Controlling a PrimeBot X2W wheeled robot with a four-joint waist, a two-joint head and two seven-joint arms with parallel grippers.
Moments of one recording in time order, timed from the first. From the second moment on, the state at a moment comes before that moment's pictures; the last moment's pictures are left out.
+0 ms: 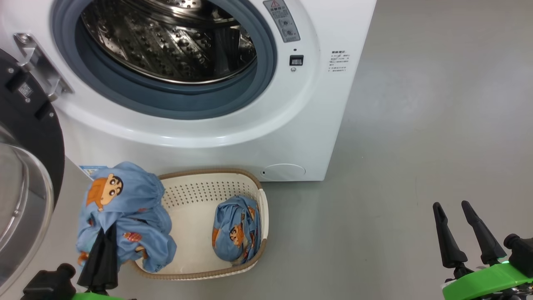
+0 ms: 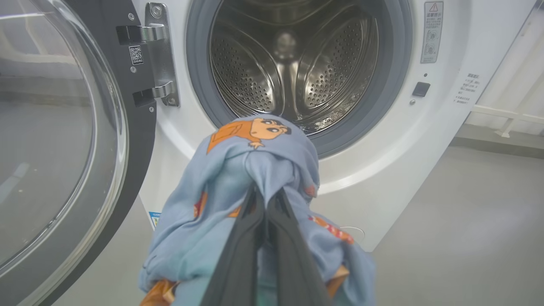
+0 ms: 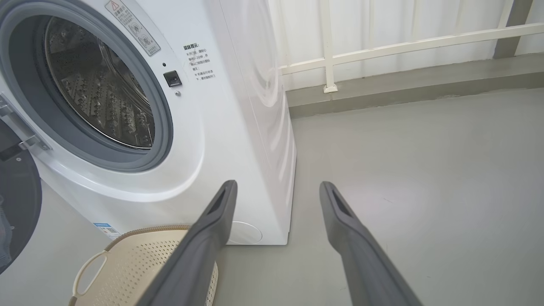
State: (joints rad) left arm 0.02 0.12 -0.01 0.09 -0.33 -0.13 -0.26; right arm -0.02 -0.22 -0.01 0.17 0.44 0.13 -0.26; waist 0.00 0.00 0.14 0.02
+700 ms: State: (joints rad) left arm -0.49 0.13 -0.04 0.24 -0.38 -0.13 -0.26; right arm -0.16 -0.17 -0.01 0.14 0.44 0.13 -0.26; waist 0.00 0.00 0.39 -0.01
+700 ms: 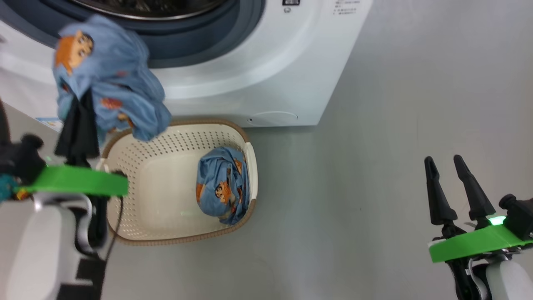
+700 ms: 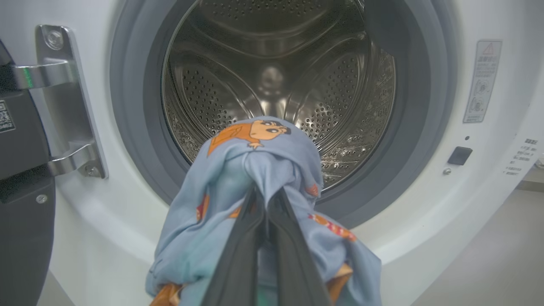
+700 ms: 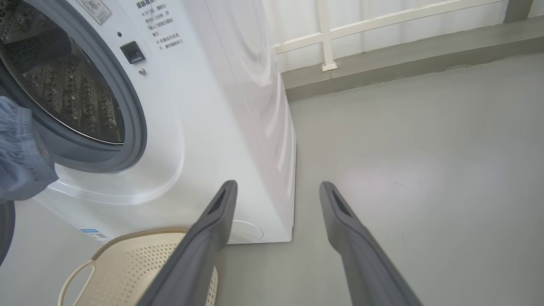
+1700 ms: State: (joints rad) left arm -1.21 0.32 0.01 0.79 -0.26 -0.11 -0.26; right arm -0.27 -0.07 0.08 0.14 0.45 0.13 -0.26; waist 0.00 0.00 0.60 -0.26
